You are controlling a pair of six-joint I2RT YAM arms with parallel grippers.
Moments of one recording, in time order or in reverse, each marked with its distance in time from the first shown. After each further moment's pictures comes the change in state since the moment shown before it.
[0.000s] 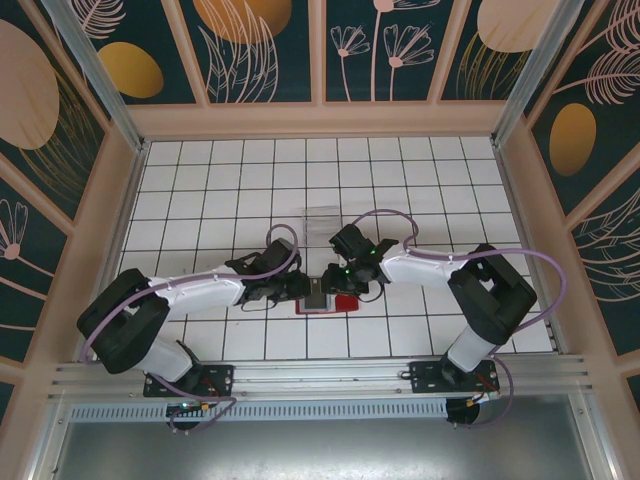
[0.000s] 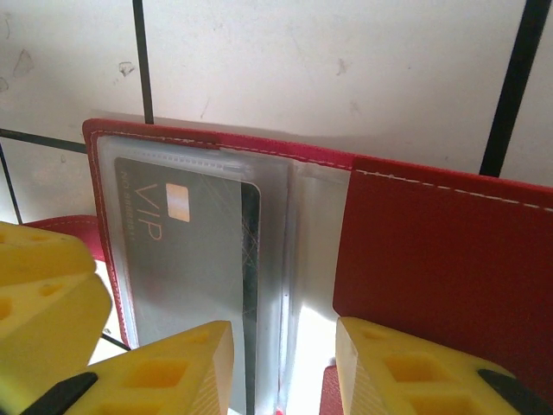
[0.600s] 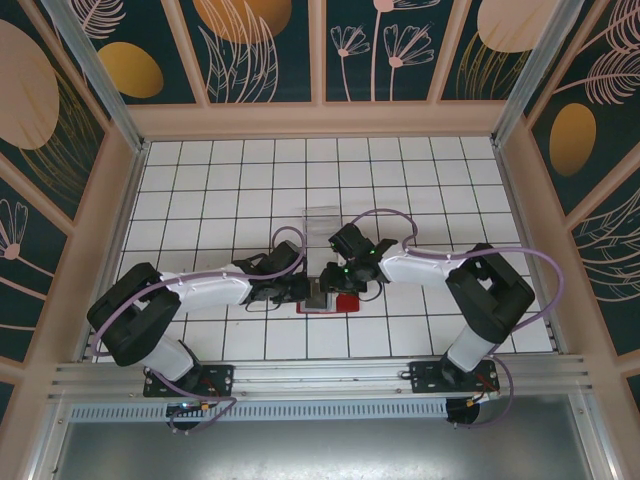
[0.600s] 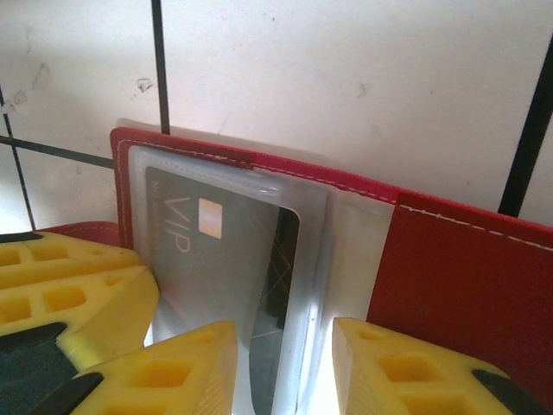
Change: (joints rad) left arm -0.021 0.052 0.018 0.005 -0.028 0.023; right arm -0.005 0.018 0.000 0.037 -0.008 0.000
